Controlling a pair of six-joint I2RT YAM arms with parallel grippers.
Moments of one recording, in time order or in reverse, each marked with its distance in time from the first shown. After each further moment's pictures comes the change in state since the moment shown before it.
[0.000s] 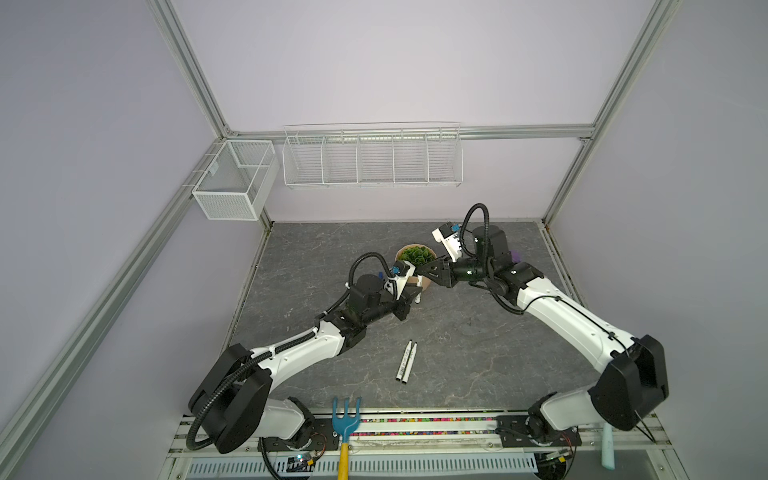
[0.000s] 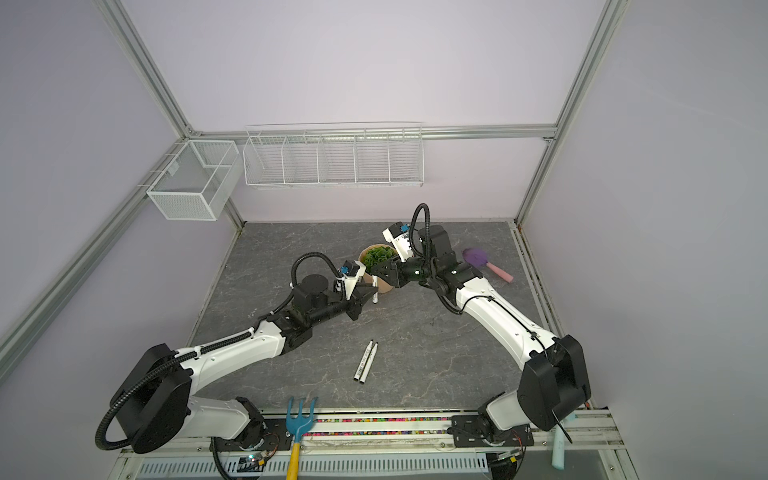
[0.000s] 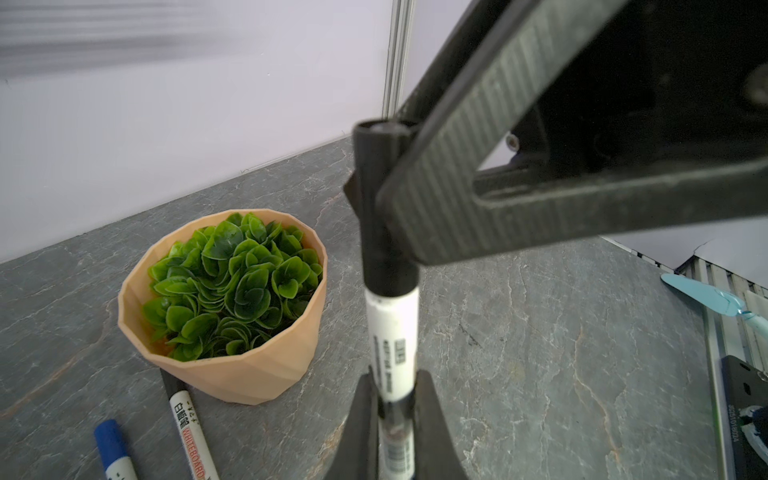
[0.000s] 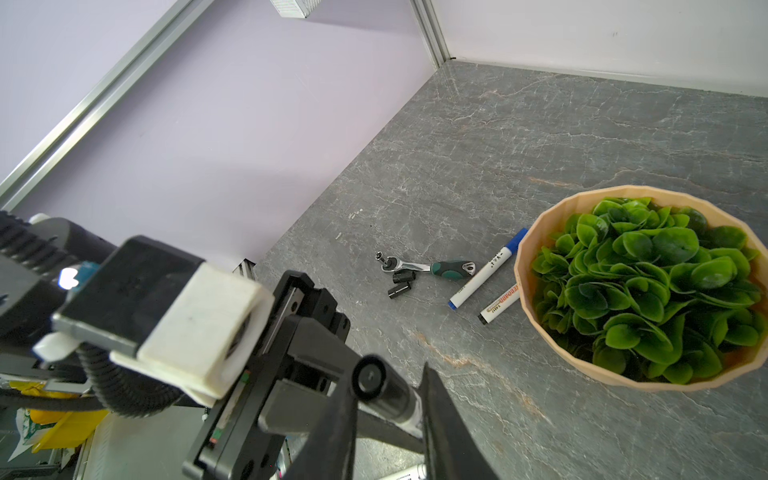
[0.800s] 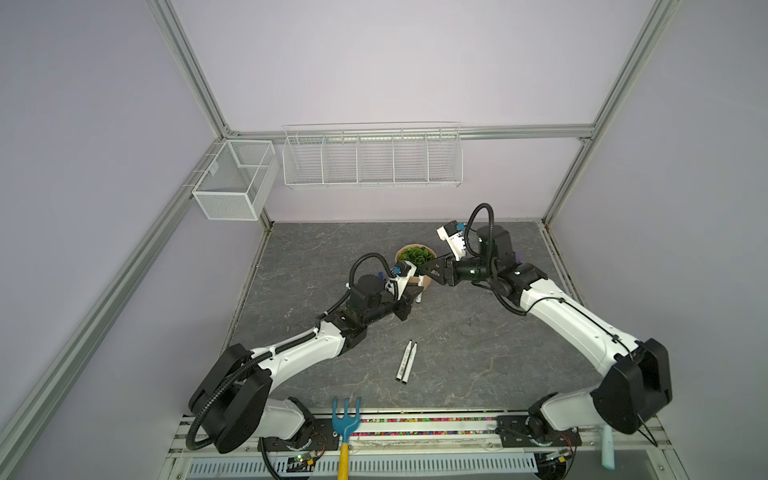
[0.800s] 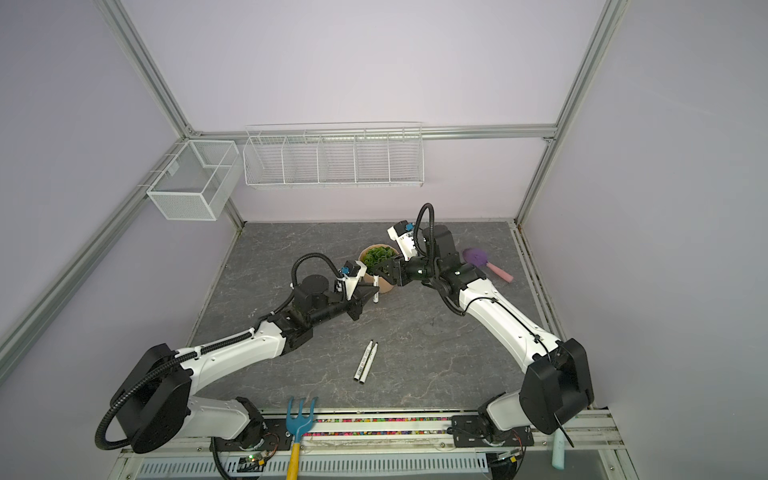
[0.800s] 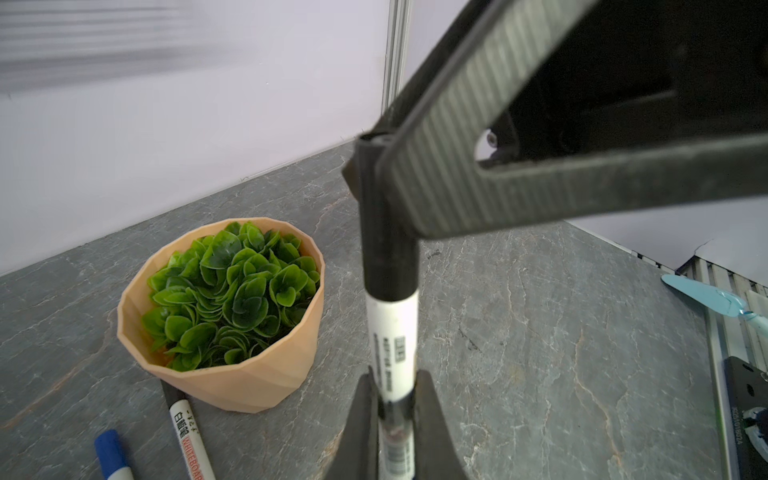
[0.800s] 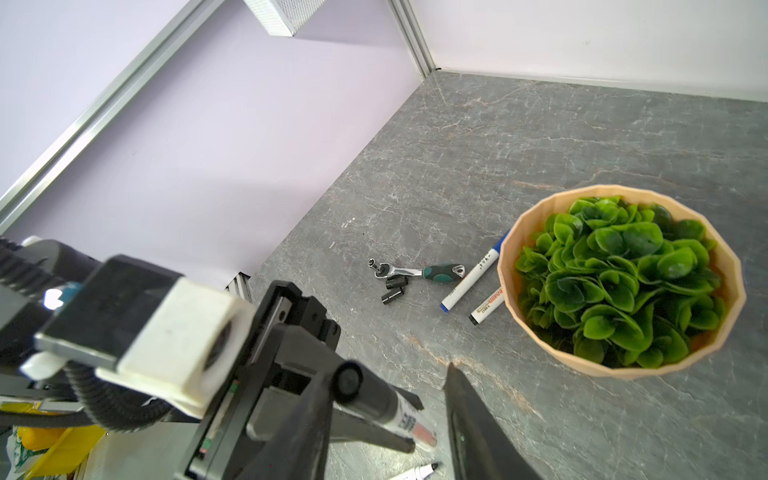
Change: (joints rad) left arm -0.008 0.000 0.006 0.016 -0.008 0.007; right arm -0.021 -0.031 -0.033 0.008 0.026 0.029
